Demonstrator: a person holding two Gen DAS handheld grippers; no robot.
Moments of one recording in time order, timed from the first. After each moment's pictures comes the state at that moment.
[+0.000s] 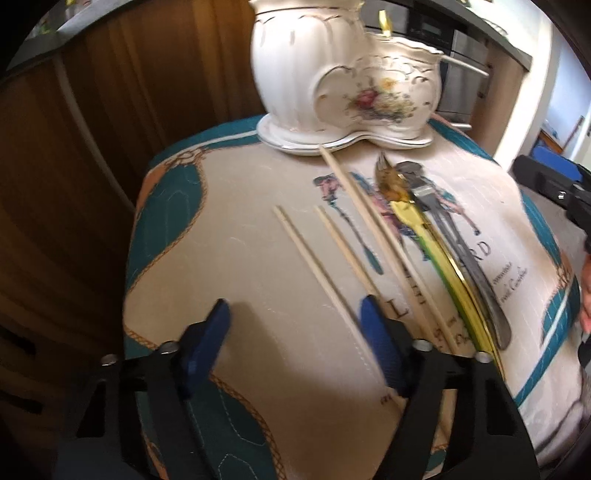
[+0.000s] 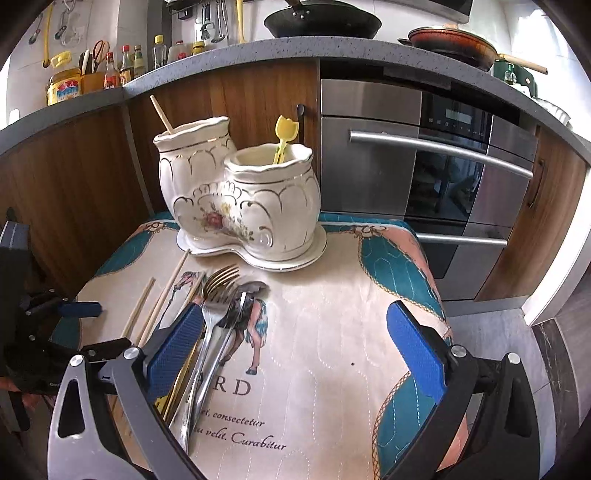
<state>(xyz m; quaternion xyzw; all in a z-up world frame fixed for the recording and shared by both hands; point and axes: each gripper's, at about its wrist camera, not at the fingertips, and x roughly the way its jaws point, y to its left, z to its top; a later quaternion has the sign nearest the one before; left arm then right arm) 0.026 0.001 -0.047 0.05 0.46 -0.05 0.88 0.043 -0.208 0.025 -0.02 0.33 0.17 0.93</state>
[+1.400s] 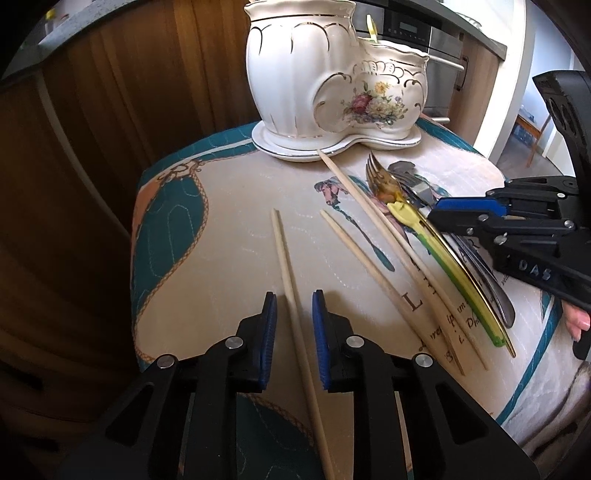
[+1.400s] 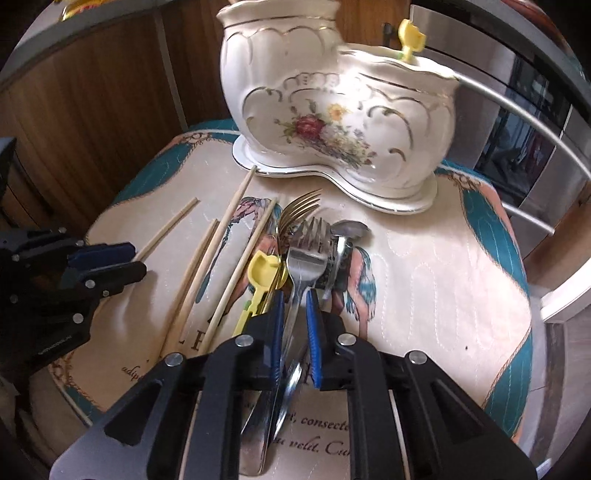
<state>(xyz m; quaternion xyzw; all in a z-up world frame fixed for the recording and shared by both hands) 0.026 0.022 -0.041 0.07 0.45 -0.10 0.88 0.068 -0.115 -0.020 -0.09 0.46 0.23 0.85</state>
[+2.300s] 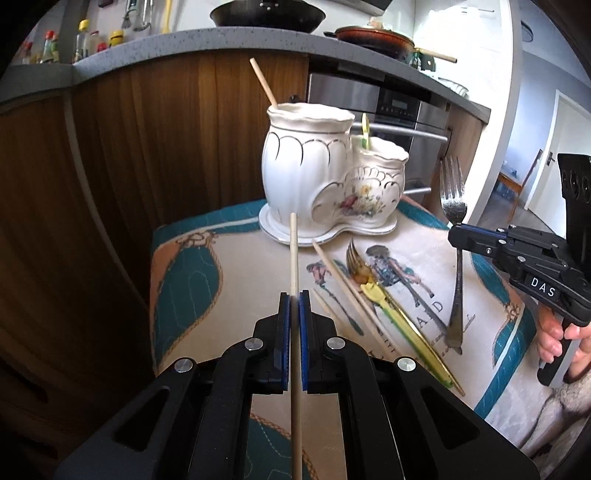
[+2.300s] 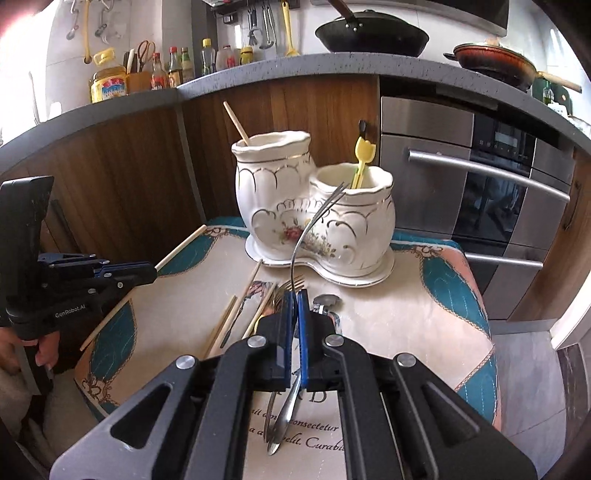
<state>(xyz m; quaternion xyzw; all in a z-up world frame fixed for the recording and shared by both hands) 0.008 0.037 0.010 0.01 0.34 -0.12 0.93 0.025 -0.168 0.039 -0.02 0.30 0.26 0.92</state>
